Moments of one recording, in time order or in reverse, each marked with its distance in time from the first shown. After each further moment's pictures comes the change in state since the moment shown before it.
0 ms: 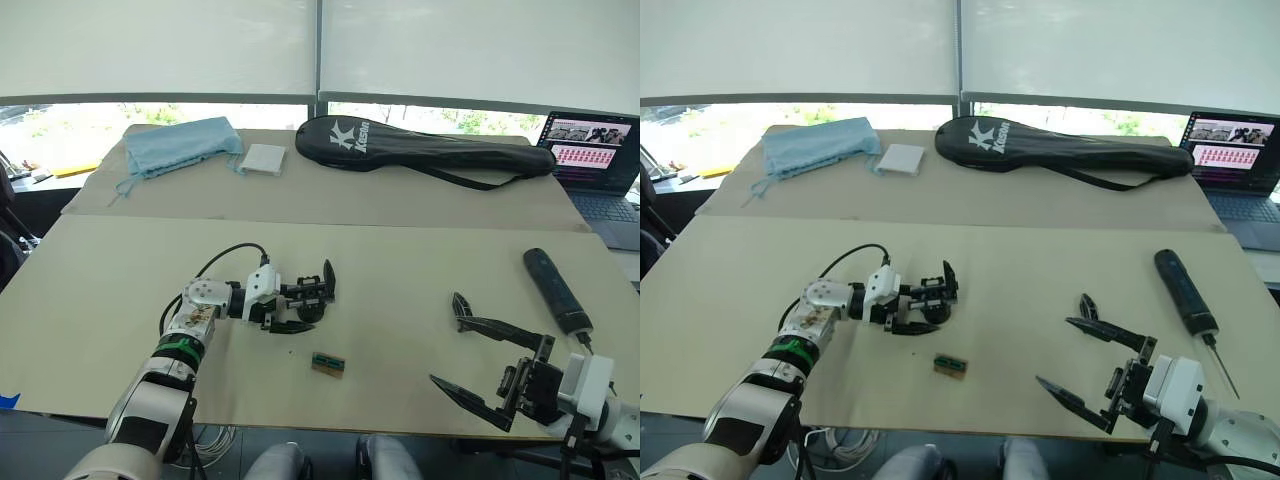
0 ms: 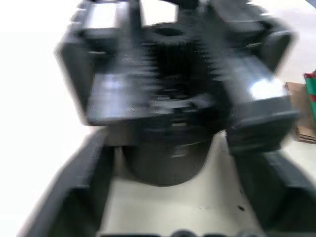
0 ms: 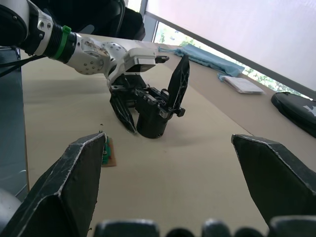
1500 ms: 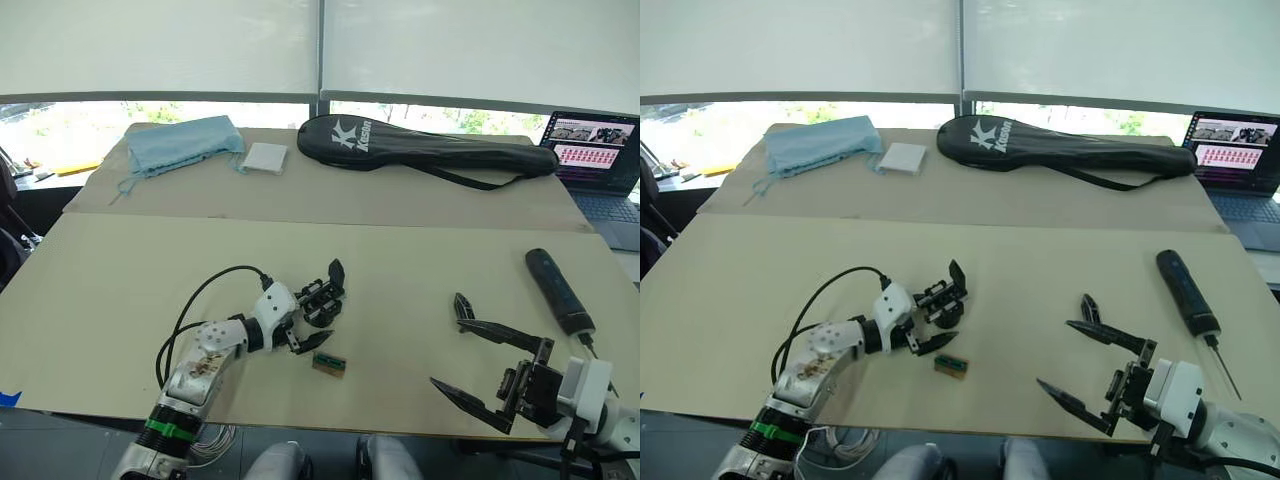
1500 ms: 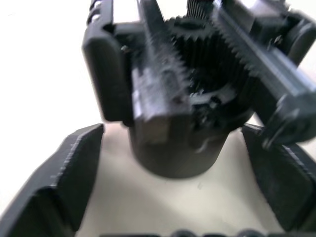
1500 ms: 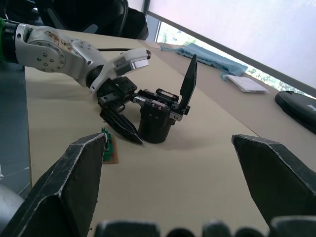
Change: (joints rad) left arm 0.441 0.022 -0.038 -0.882 0.016 0.576 0.565; right arm -0.007 0.032 -0.001 0.024 -0.018 -0.015 0.035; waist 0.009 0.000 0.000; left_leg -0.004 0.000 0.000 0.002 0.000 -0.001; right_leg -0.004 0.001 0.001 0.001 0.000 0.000
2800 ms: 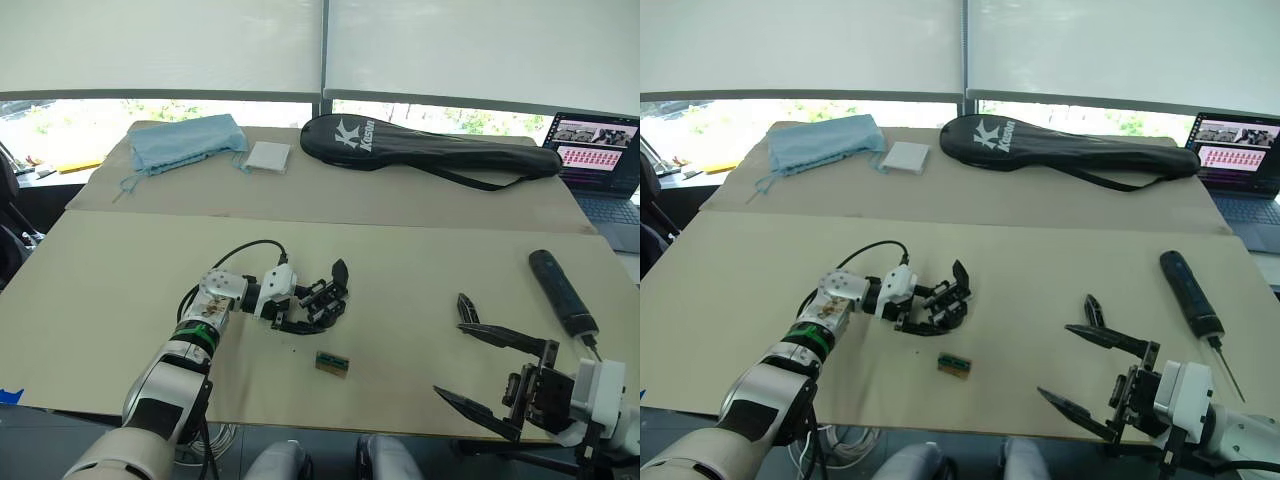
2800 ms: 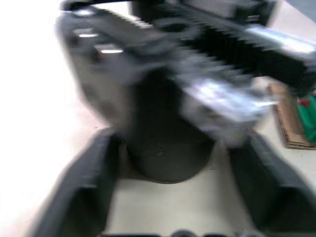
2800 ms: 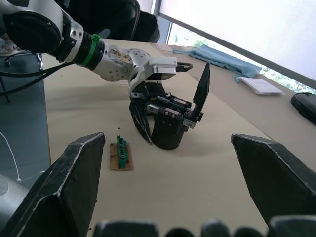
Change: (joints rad) left arm -0.549 -0.084 0.001 1.015 0.038 -0.652 -0.629; right arm 0.034 -0.045 -0.032 -0.056 0.075 0.054 0.026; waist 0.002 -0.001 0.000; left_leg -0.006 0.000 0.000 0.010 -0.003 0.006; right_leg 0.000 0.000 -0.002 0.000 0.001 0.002
